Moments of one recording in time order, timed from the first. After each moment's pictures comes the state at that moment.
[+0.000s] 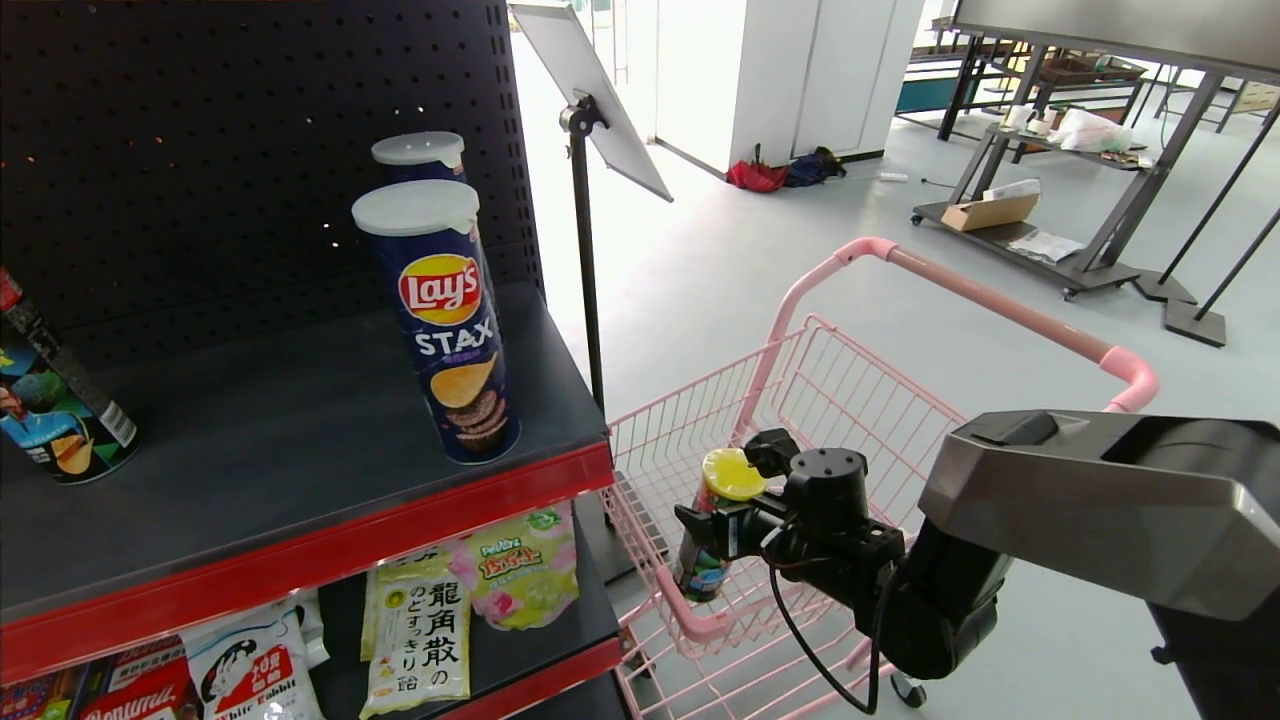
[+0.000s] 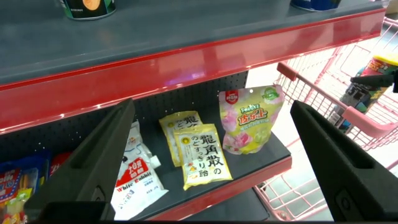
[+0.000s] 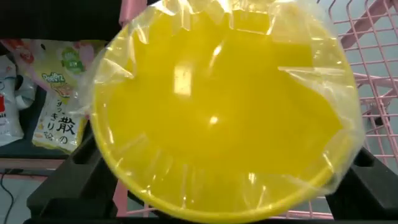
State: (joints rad) left arm 0.00 0.00 0.00 0.00 -0.02 0.00; right arm 0.54 2.40 -0.79 -1.21 0.00 0.19
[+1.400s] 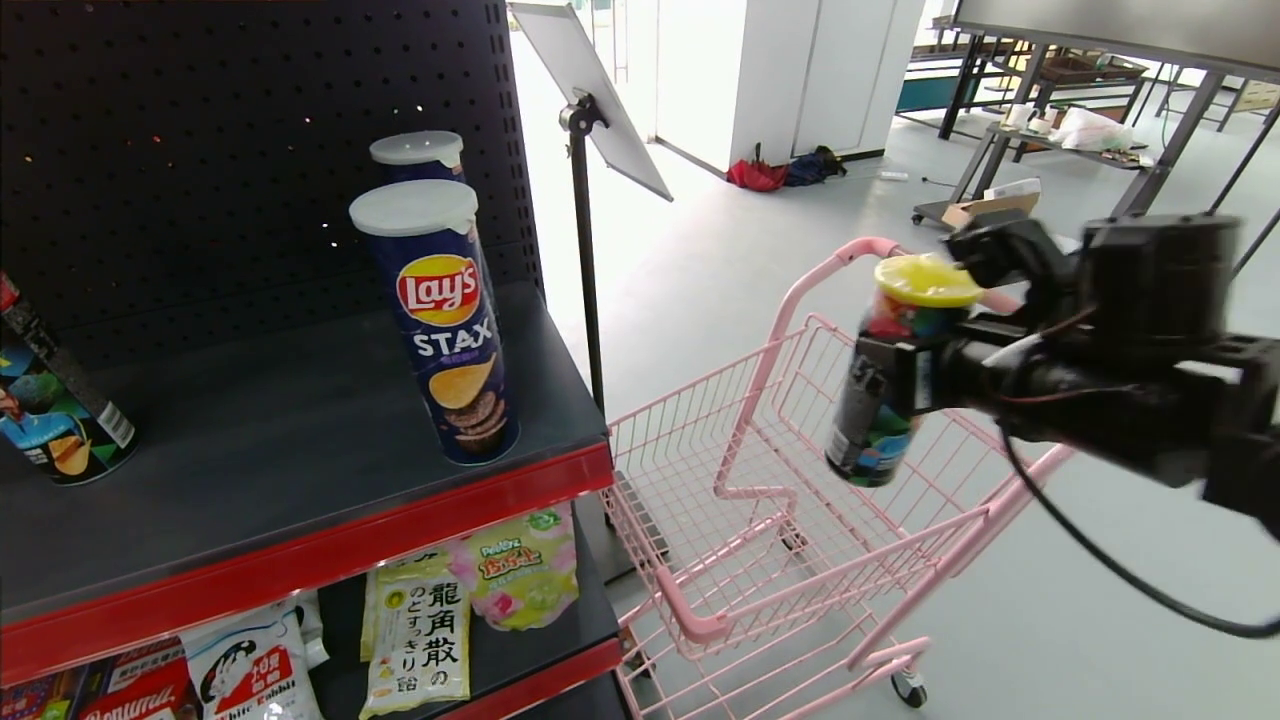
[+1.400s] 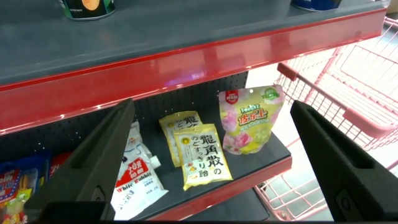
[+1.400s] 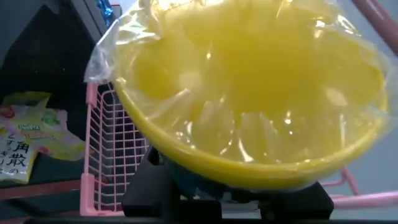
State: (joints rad) left arm 0.00 0.00 0.00 0.00 -0.02 0.00; right arm 0.44 1.57 -0.86 -0.42 -0.21 -0.05
